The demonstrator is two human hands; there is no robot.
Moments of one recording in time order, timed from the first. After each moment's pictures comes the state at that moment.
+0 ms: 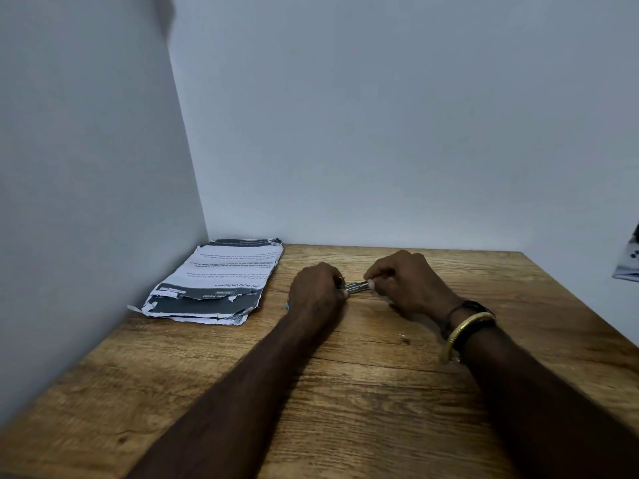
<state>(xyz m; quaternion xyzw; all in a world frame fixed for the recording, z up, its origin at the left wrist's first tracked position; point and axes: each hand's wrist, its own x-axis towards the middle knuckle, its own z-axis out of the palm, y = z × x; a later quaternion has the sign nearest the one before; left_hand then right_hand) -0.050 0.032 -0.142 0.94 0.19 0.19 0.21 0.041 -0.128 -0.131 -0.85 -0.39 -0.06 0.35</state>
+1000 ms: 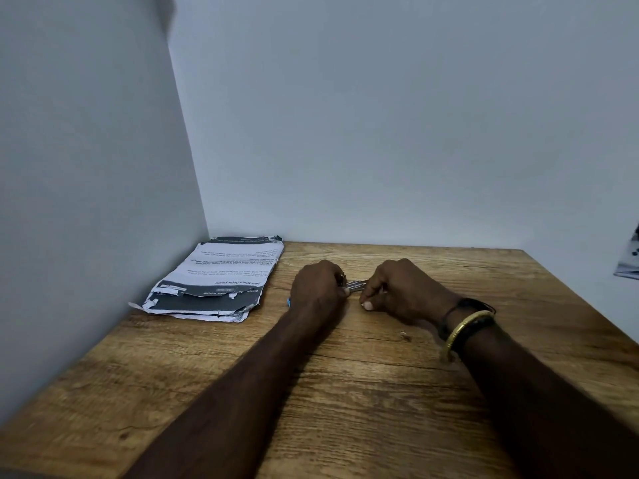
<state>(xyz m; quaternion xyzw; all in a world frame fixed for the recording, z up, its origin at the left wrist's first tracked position) -0.049 0.031 -0.143 0.94 0.18 0.20 0.22 0.040 -0.124 -0.132 -0.87 -0.45 0.01 0.22</state>
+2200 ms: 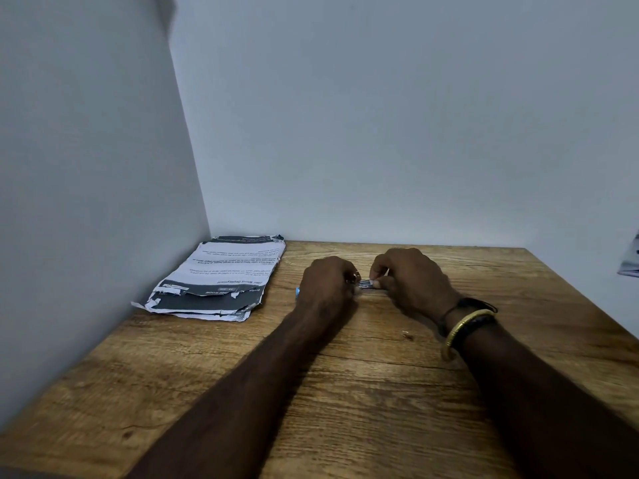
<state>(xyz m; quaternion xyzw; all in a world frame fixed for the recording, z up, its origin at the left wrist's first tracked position) -0.052 0.025 -0.140 0.94 0.12 0.23 0.22 0.045 -0.123 -0.135 -0.88 -0.39 -0.13 0.22</state>
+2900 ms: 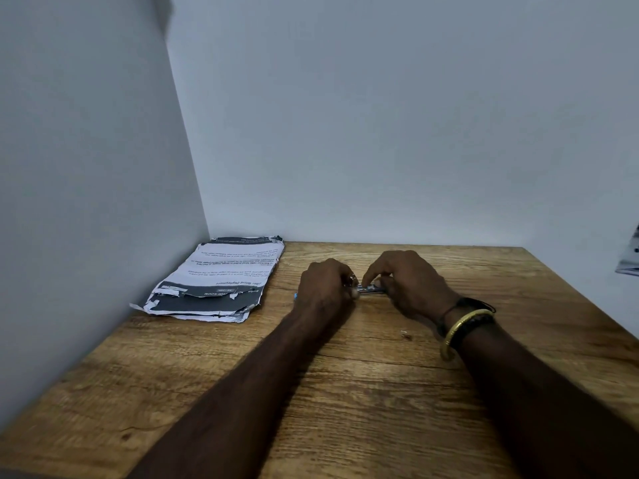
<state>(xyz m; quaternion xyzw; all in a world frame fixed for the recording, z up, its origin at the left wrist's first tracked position) -0.051 0.026 -0.143 0.93 0.15 0.21 0.26 0.038 -0.128 -0.133 -0.86 -0.43 -0.10 0.25</state>
